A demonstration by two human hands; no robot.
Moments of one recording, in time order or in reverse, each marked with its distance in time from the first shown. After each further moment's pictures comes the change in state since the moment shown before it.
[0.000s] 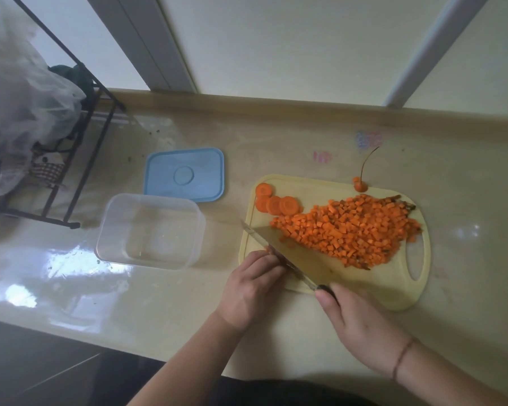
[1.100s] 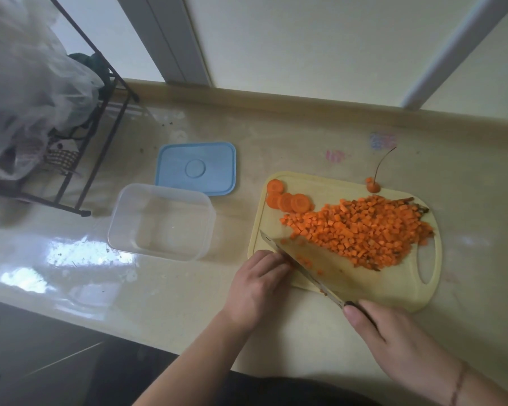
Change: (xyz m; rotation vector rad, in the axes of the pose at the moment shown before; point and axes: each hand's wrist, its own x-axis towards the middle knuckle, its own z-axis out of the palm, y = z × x) left_hand -0.006 0.004 0.001 0.022 0.035 -0.057; right_hand -0.025 0.020 -0.012 0.086 -0.040 0.009
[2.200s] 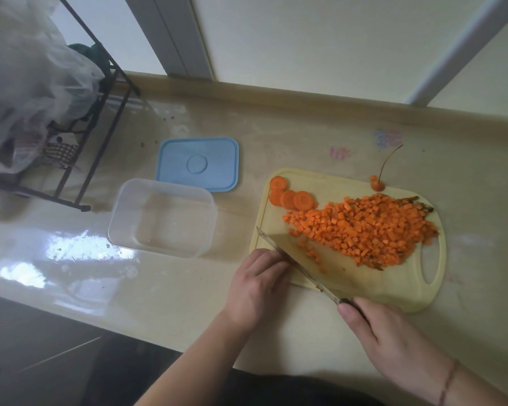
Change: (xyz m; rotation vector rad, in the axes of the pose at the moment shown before) left_hand -0.001 0.005 -0.002 -0.032 0.078 -0.066; right_hand 0.005 -0.007 0.007 -0.041 0.018 -0.029
